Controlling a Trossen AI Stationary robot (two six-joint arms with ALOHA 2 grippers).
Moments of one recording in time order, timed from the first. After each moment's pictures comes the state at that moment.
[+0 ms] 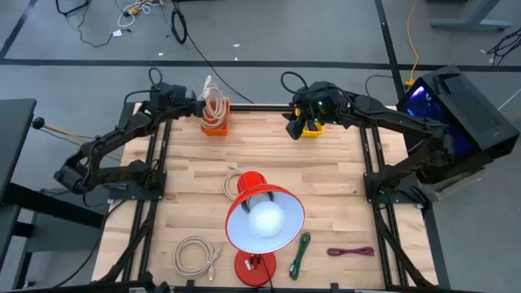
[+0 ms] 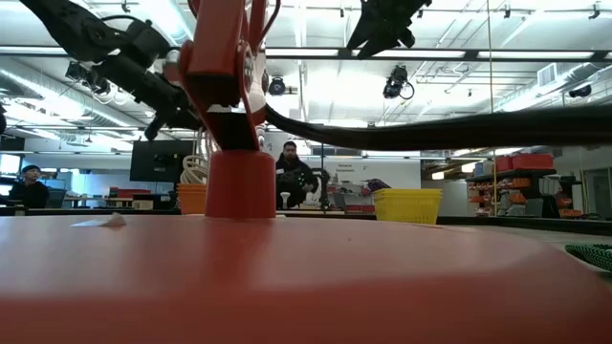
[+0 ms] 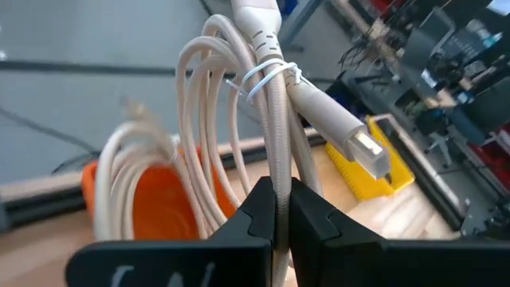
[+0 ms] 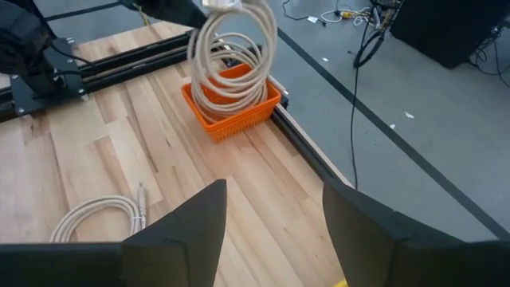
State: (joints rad) left arm 1.02 1.07 0.61 0.05 0.29 -0.46; right arm -0.29 1.44 1.51 -0.69 0.22 0.11
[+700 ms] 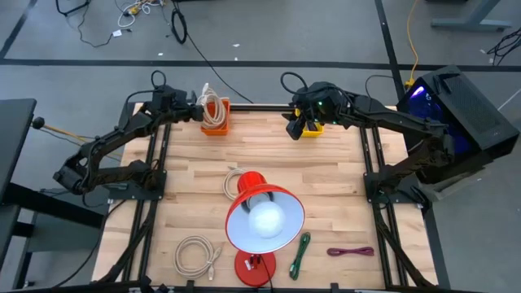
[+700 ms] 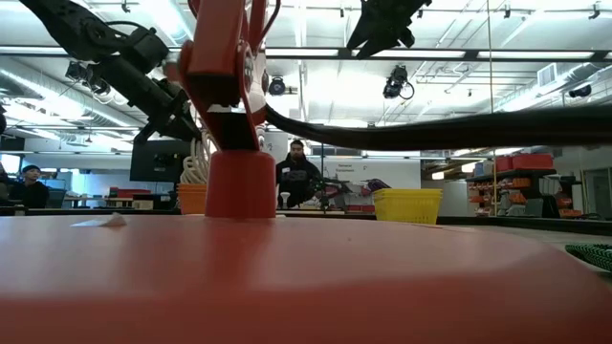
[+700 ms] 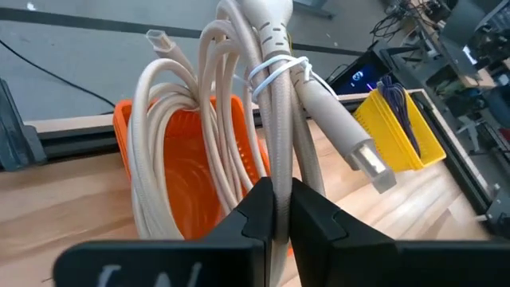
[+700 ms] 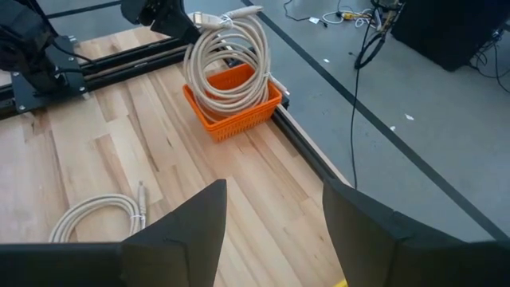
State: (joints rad) left arm 1.02 1.07 0.61 -0.09 0.26 -0.47; right arm -0.29 1.44 1.51 -0.68 0.22 0.10
